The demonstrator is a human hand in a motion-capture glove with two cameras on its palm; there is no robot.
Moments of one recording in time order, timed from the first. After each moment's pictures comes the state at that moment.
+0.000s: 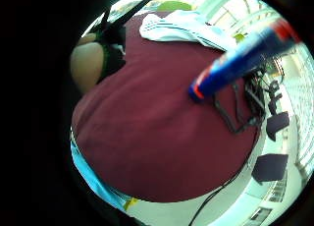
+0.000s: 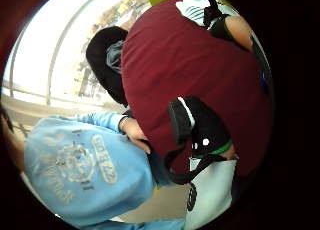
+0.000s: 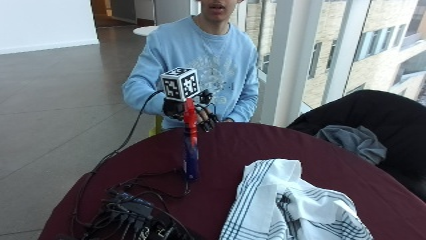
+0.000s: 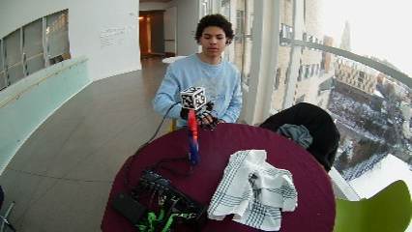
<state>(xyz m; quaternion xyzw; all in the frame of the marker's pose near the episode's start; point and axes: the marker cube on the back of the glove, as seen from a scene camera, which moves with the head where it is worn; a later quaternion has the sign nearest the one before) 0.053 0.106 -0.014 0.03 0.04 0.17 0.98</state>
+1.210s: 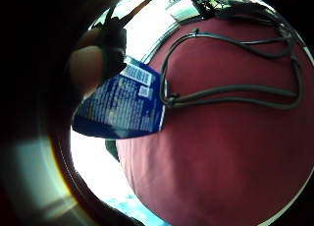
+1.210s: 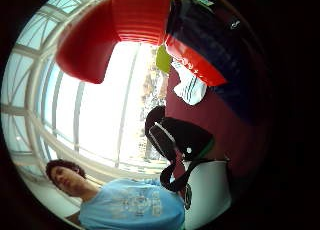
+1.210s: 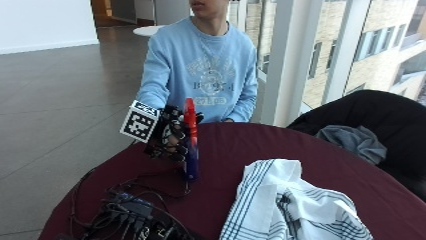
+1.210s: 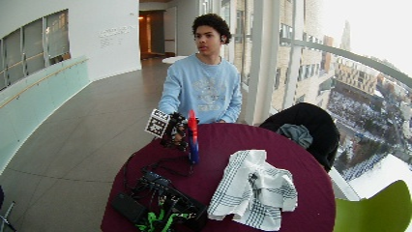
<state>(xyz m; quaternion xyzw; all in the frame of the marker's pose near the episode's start) 0.192 0.103 -0.018 0.33 -0.32 0.41 0.79</state>
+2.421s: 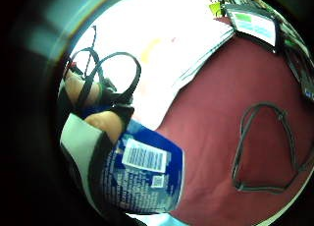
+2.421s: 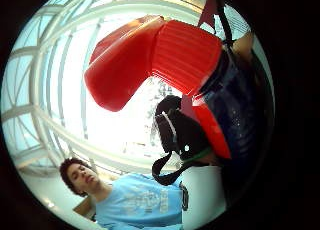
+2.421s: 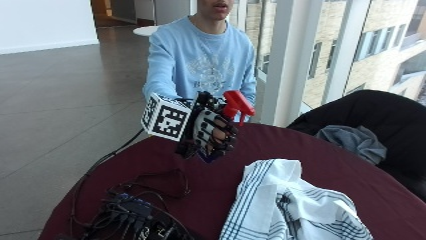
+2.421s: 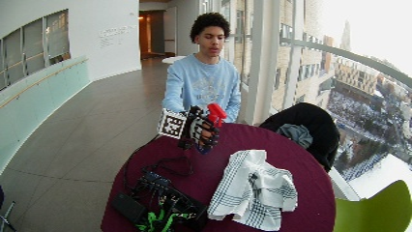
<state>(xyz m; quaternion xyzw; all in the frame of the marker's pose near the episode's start) 0.227 -0.010 -0.079 0.25 -0.37 0.33 0.83</state>
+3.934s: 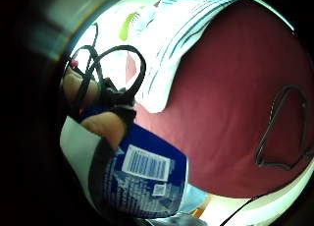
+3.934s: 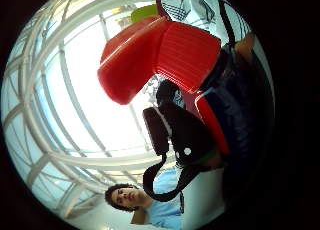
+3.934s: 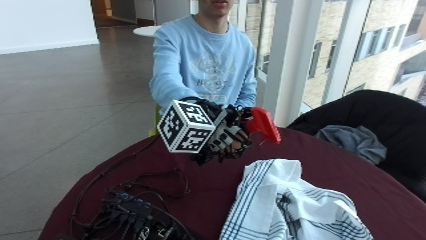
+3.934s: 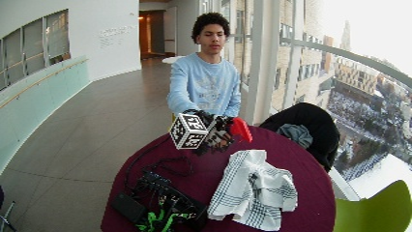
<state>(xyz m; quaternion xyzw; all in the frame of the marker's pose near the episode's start) 0.235 -0.057 -0.078 0.06 -0.46 0.41 0.79</state>
